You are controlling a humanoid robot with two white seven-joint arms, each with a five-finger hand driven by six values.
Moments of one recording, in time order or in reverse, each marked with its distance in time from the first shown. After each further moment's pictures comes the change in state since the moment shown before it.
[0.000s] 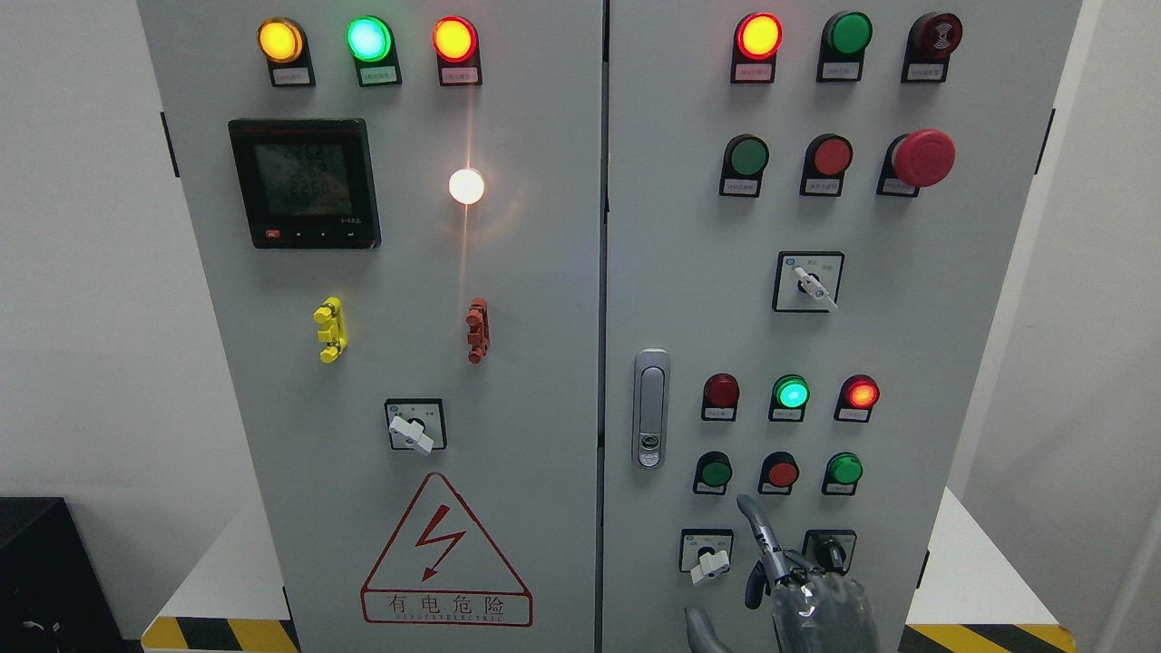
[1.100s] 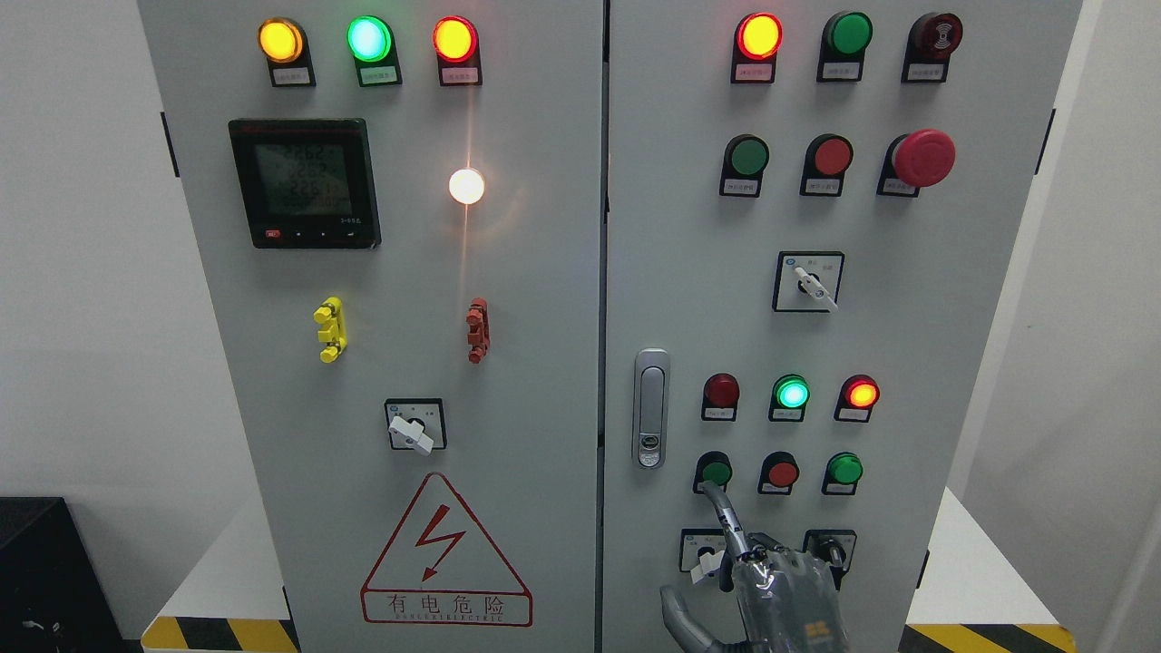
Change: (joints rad) left arm 0.000 0.000 0.000 0.000 0.000 0.000 0.000; right arm -0.068 0.002 0.039 0.075 0.066 0.066 0.007
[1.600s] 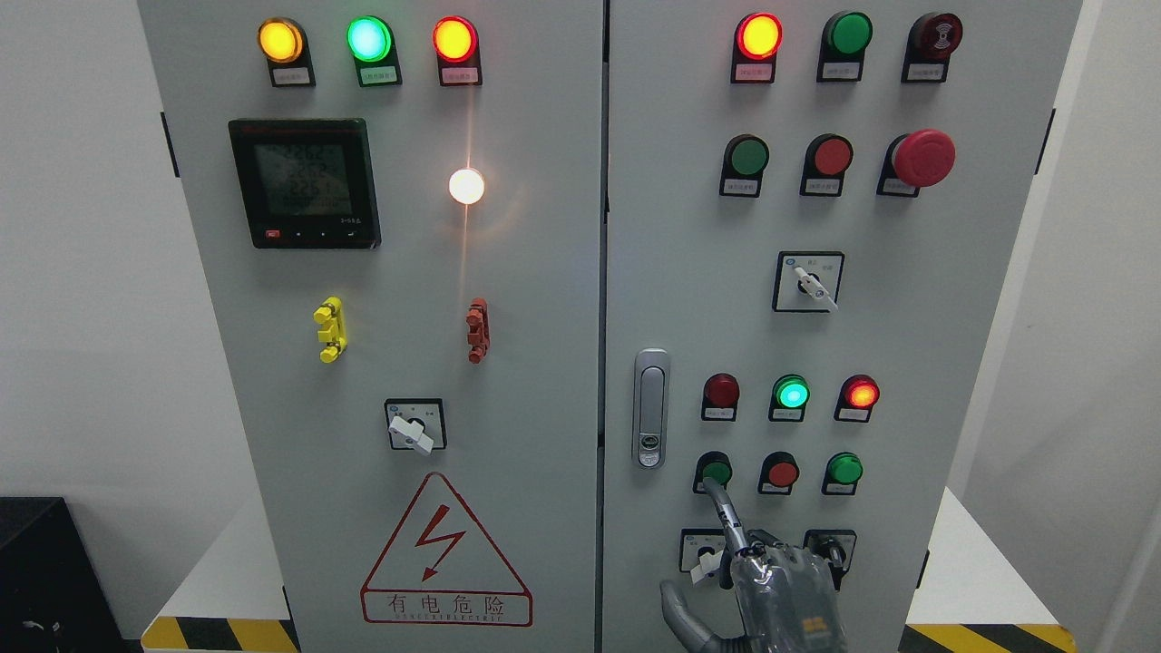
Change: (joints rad) left arm 0.000 0.000 0.000 0.000 0.000 0.000 0.000; right arm -0.007 0.001 0.005 0.007 0.002 0.016 0.000
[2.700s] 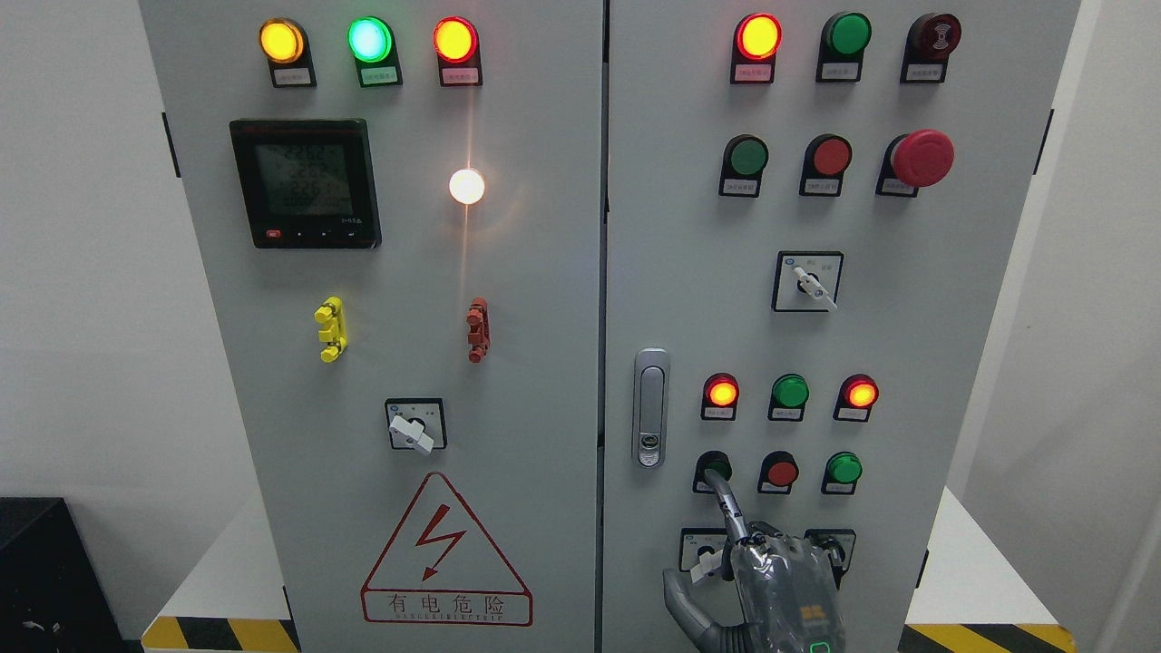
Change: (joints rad) left arm 0.000 0.000 0.000 0.000 0.000 0.000 0.000; right arm -0.030 0.000 0.003 0.026 0.000 0.039 0.012
